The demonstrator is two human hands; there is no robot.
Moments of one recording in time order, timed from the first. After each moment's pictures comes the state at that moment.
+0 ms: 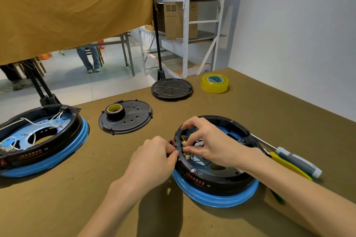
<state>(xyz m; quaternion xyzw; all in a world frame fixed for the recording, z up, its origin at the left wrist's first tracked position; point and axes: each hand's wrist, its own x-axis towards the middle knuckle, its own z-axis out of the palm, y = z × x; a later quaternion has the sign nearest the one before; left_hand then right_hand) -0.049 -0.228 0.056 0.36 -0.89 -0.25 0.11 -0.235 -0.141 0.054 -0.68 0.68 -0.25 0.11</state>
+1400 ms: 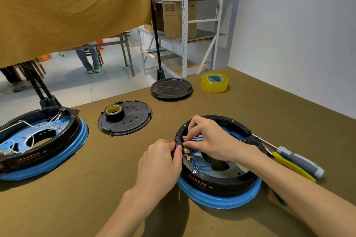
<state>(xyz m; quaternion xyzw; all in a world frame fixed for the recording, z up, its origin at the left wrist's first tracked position) -0.065 -0.223 0.025 0.37 -0.87 -0.22 0.23 -0.242 -0.155 0.049 -0.64 0.69 -0.31 0.11</state>
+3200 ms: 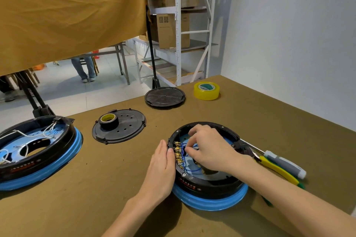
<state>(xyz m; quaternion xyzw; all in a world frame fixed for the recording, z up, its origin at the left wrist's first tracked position) -0.078 -0.221 -0.004 0.35 -0.81 -0.41 0.22 -0.225 -0.128 0.068 -0.58 0.79 -0.18 0.04</state>
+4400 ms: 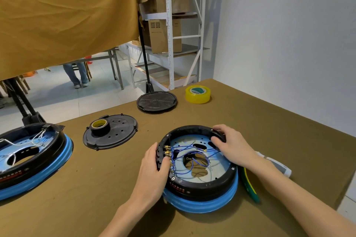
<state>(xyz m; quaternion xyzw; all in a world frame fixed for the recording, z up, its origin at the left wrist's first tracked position) -0.076 -0.210 0.005 0.33 -0.79 -0.45 0.26 -0.307 -0.082 0.042 -0.43 0.83 -0.34 0.09</state>
